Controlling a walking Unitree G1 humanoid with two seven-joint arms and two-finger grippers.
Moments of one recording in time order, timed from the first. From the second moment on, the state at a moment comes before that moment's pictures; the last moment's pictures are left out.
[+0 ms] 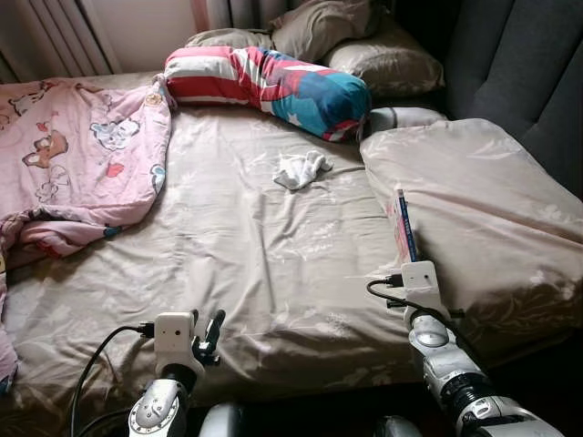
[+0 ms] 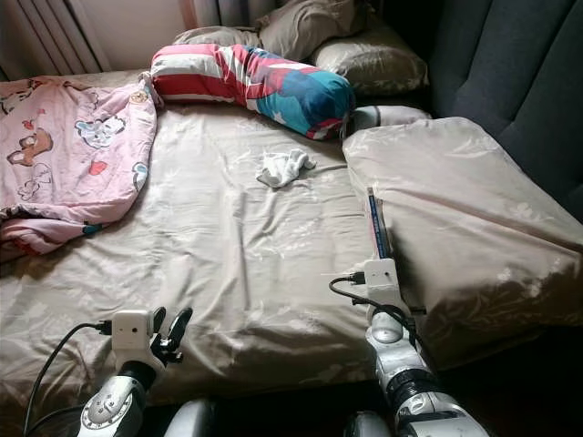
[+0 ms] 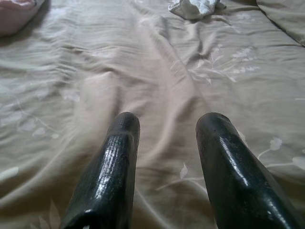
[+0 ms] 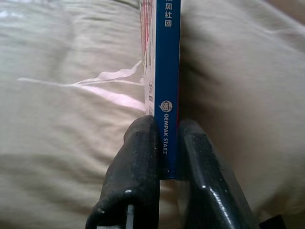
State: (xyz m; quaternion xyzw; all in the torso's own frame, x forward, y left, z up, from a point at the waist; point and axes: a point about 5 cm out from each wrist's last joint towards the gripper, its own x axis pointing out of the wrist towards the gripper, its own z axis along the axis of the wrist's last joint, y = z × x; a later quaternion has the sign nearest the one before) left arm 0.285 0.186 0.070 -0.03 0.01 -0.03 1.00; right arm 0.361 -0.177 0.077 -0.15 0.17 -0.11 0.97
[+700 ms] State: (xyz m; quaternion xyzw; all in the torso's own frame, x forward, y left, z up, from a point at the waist) left arm 0.284 0.186 0.069 -0.03 0.01 -0.03 1.00; right arm 0.361 -0.158 0.069 -0.05 0.21 -0.05 0.98
